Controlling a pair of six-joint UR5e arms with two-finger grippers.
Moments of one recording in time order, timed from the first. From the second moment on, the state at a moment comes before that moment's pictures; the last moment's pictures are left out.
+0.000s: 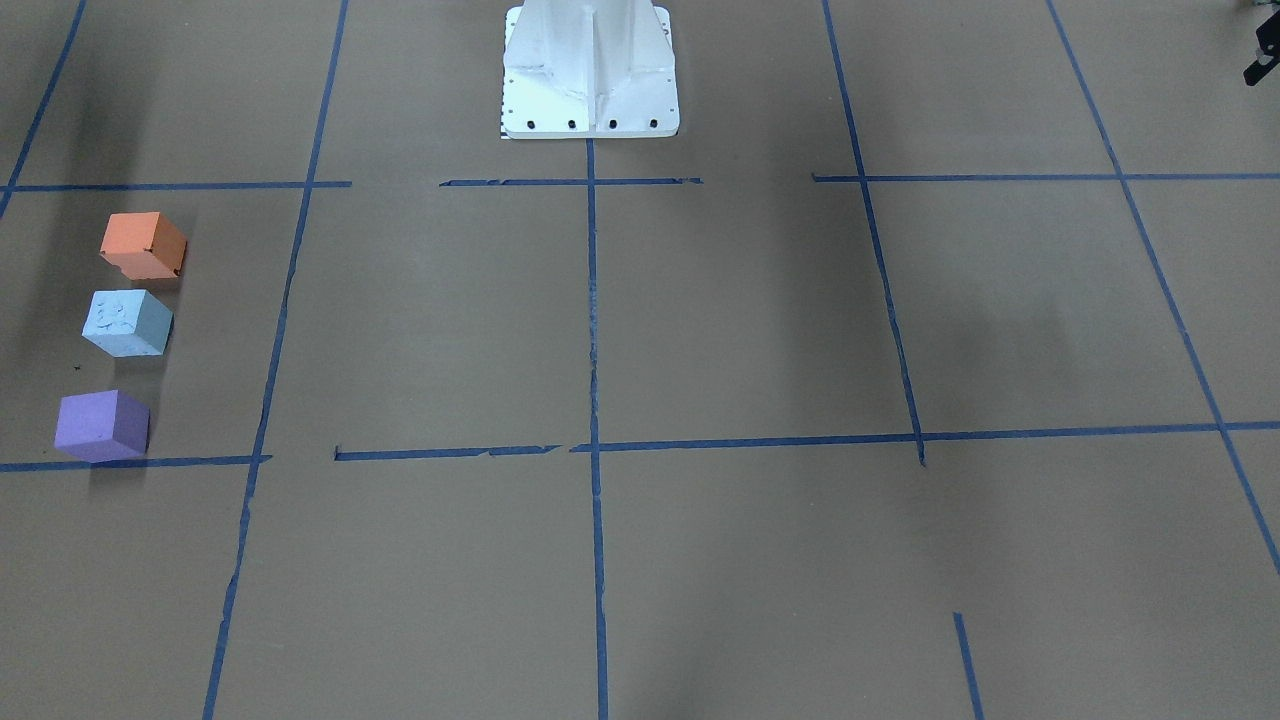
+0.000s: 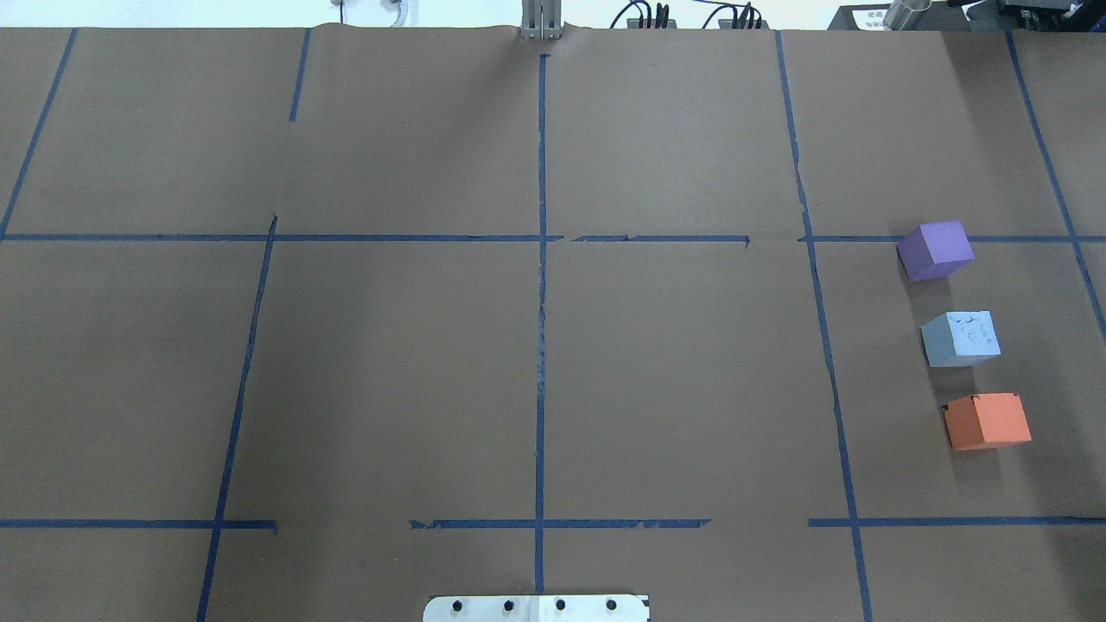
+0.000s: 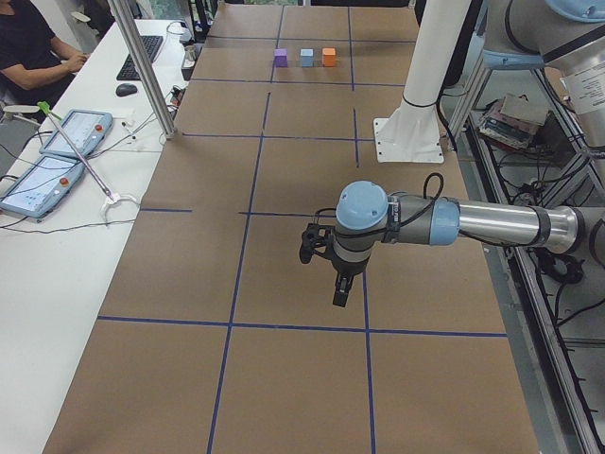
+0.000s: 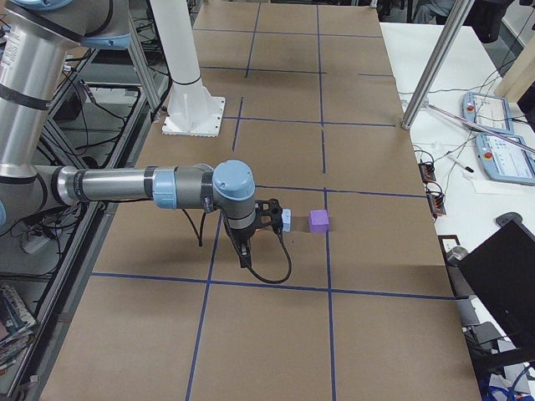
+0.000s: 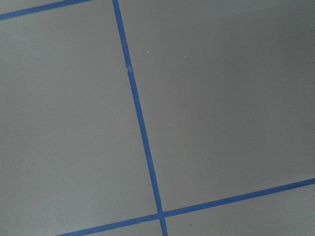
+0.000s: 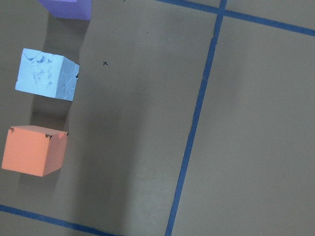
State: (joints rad) left arm -1.57 -1.10 -2.13 -1.53 -2.38 0.19; right arm 1.55 -1.97 2.07 -1.61 2.34 -0.17
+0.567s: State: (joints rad) left arm -1.57 -1.13 -2.05 -1.52 -2.38 0.19; right arm 1.57 -1.94 2.00 -1.61 2.34 -0.12
